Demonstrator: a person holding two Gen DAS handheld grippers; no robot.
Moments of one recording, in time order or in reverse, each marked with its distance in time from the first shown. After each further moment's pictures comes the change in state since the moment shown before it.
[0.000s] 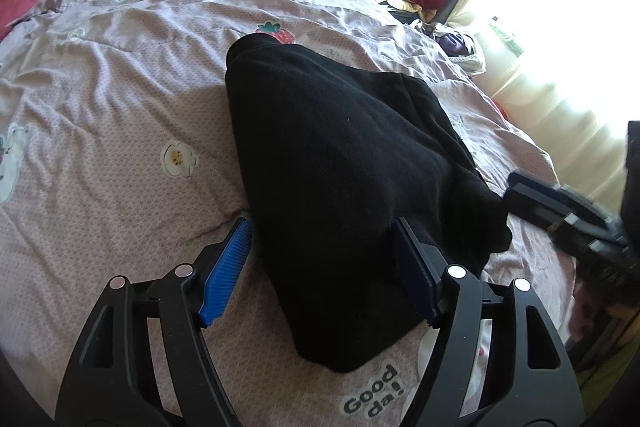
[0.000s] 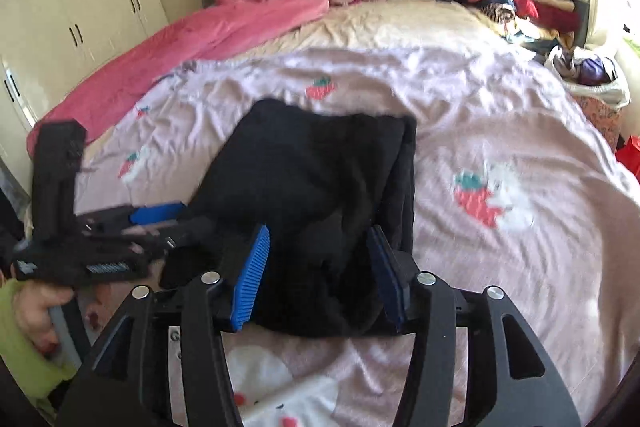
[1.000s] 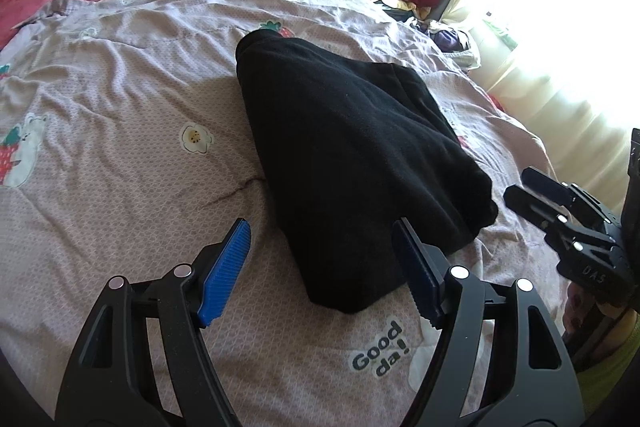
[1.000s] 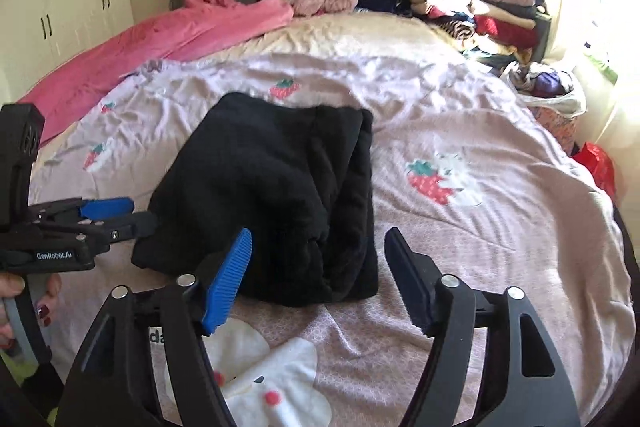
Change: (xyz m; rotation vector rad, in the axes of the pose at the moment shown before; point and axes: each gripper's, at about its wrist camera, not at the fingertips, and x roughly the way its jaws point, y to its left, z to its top) left arm -0.024 0.003 -0.020 0.029 -0.004 -0.001; right arm -0.030 0.015 -0.029 -0.014 -0.086 -0.209
